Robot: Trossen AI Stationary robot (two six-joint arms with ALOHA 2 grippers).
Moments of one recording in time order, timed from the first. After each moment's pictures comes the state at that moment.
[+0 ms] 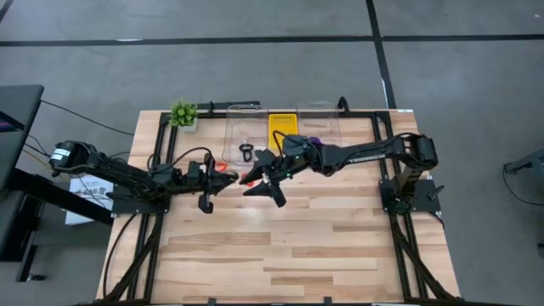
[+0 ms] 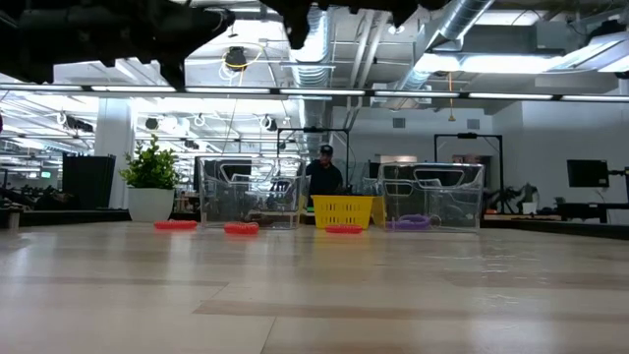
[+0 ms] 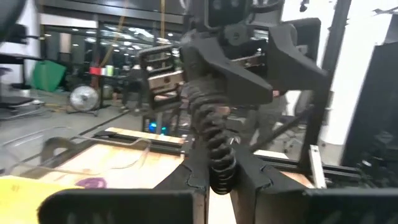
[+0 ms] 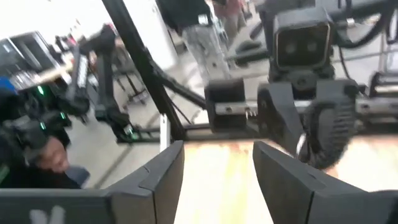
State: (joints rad) left arm -0.18 1.00 0.17 1.03 -0.23 -0.06; right arm -0.02 1.76 1.33 0.27 -0.48 0.22
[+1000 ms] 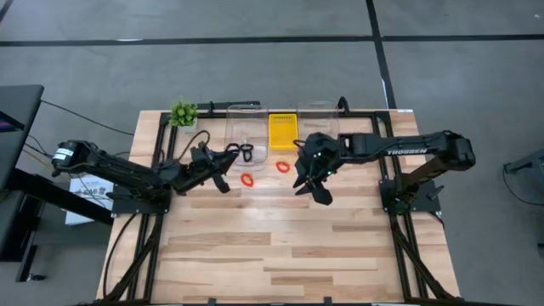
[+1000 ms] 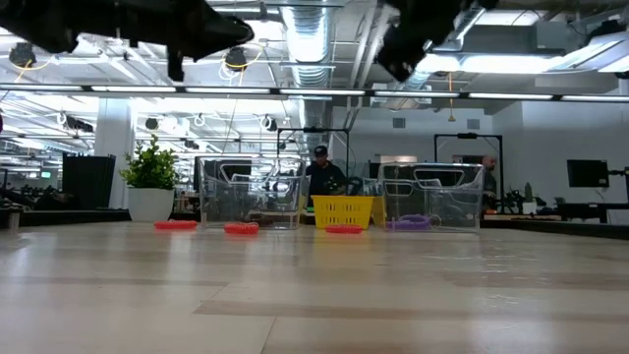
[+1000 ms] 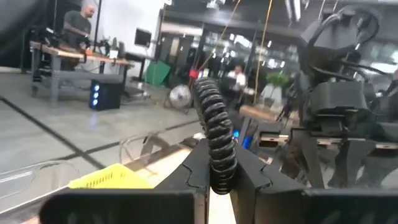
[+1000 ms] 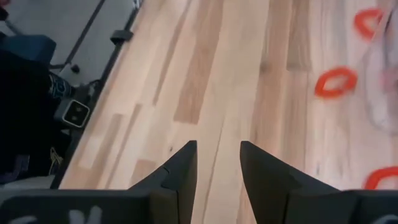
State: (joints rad) left arm -0.17 1.06 0.37 0.88 -0.66 -0.11; right arm -0.07 1.43 1.16 -0.55 -0.44 -0.10
